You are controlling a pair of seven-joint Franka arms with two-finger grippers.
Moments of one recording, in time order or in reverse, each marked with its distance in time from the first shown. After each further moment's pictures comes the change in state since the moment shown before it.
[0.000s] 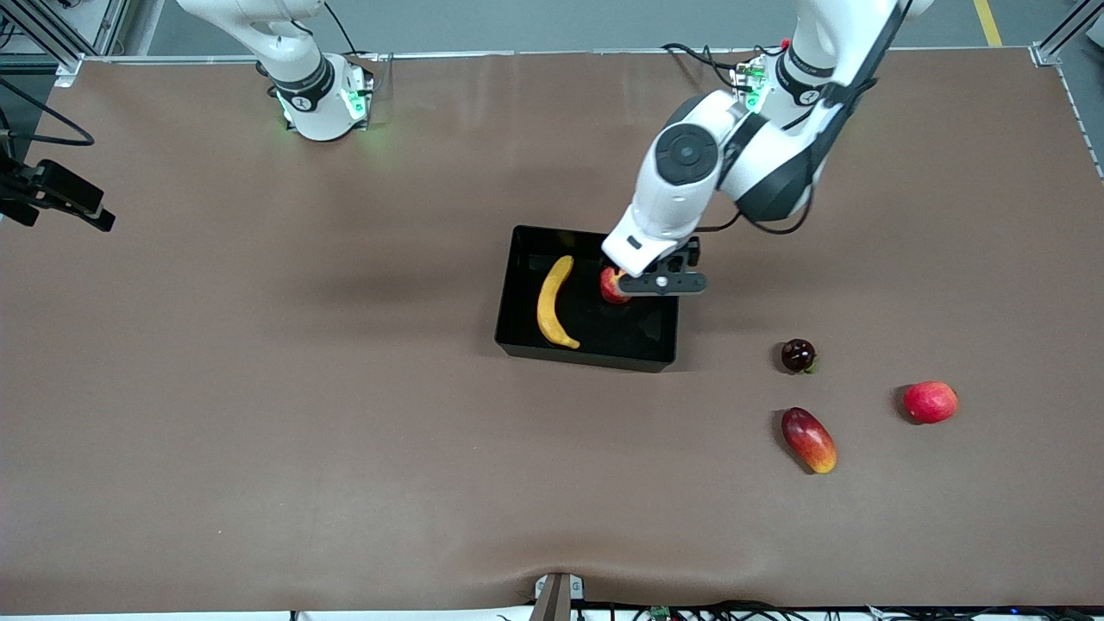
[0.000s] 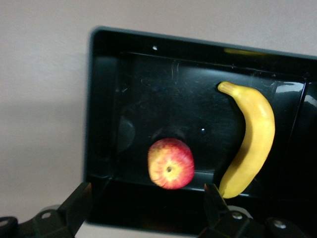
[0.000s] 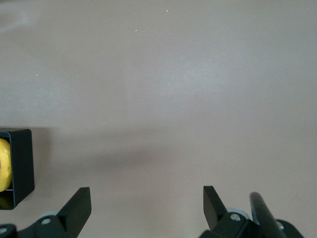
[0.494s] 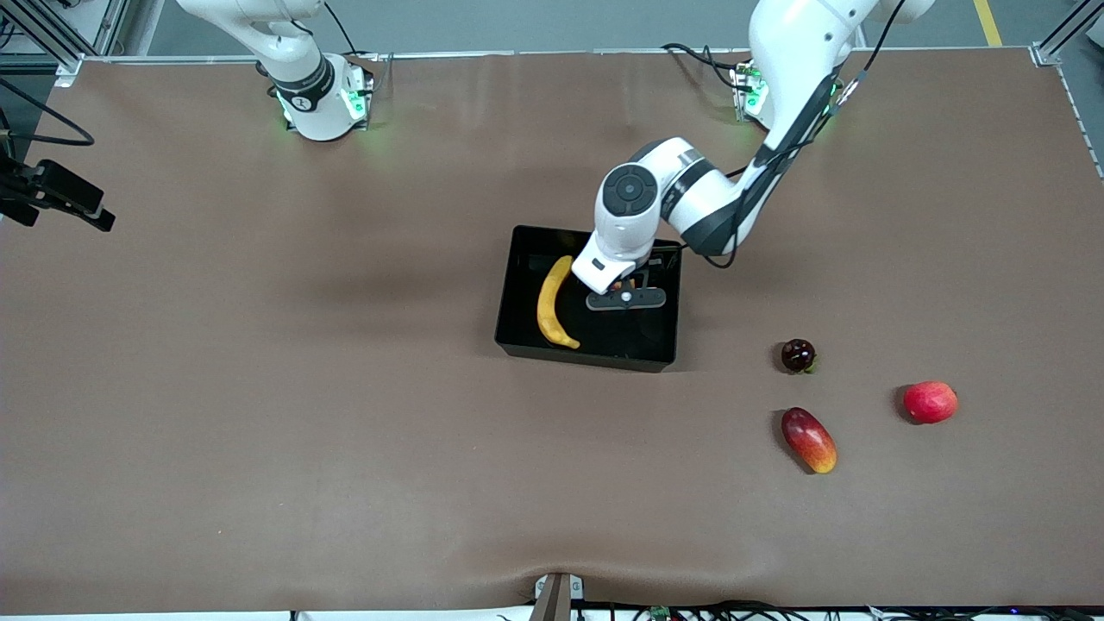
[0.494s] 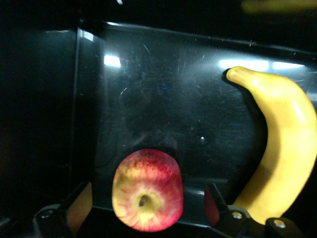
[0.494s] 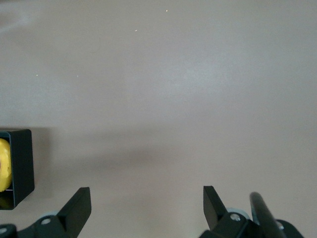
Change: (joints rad) left arm -0.061 0.178 0.000 -0.002 0.160 0.126 -0.183; right arm 0.000 0.000 0.000 0.000 0.000 0.000 0.000
